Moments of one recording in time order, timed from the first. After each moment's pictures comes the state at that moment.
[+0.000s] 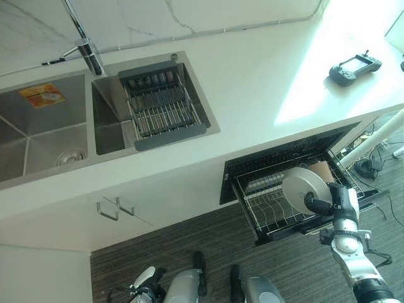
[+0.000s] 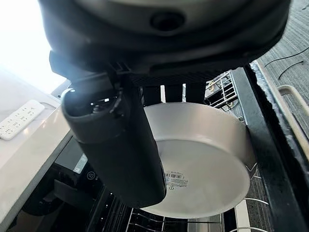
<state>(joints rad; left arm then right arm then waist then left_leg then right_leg) 0.00 0.31 -0.40 0.97 0.32 0.07 0.16 -0.15 -0.54 0.11 0.56 0.12 -0.12 -0.42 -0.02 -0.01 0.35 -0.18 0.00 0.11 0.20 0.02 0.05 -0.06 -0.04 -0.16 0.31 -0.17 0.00</state>
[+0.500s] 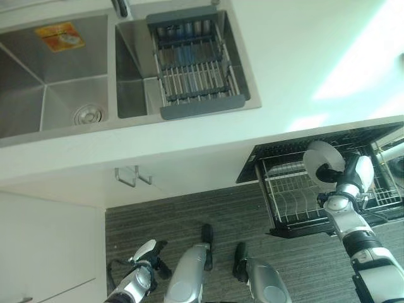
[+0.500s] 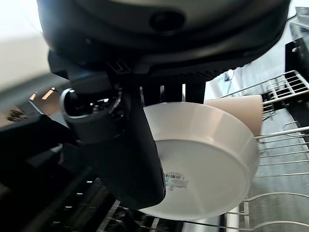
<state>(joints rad) -0.16 0.39 -0.48 0.93 0.24 0.06 0.15 -0.53 -0.55 0.17 0.80 0.04 0.12 -0.67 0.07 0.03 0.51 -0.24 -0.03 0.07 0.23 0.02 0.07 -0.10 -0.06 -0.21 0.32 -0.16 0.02</state>
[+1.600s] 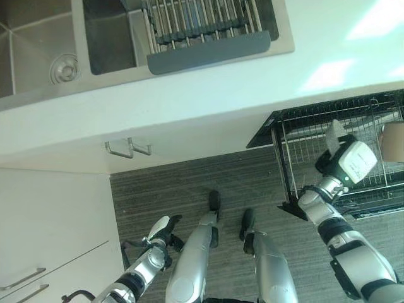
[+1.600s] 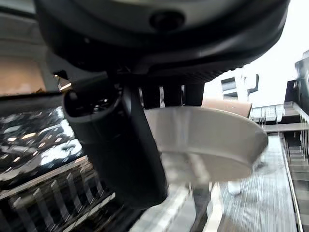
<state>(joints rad) -0.27 0.37 -0.59 0.91 0.08 -0.01 0.24 -0.67 -0.40 0.38 0.92 -0.15 0.11 -1.07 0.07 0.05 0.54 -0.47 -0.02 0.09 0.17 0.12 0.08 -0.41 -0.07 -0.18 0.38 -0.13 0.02</state>
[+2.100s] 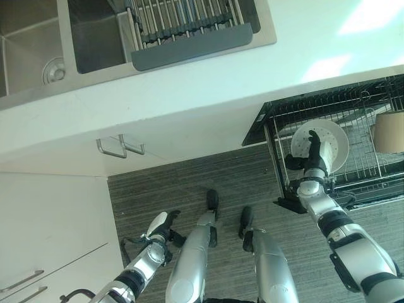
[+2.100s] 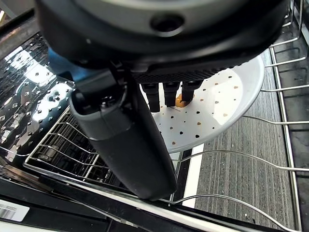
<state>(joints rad) -0.27 0.38 -0.57 0.86 0.05 0.05 0.25 -0.72 -0.44 0.38 0.95 0.16 -0.01 -0.53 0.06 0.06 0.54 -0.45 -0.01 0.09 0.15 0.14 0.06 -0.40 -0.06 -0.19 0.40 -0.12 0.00</state>
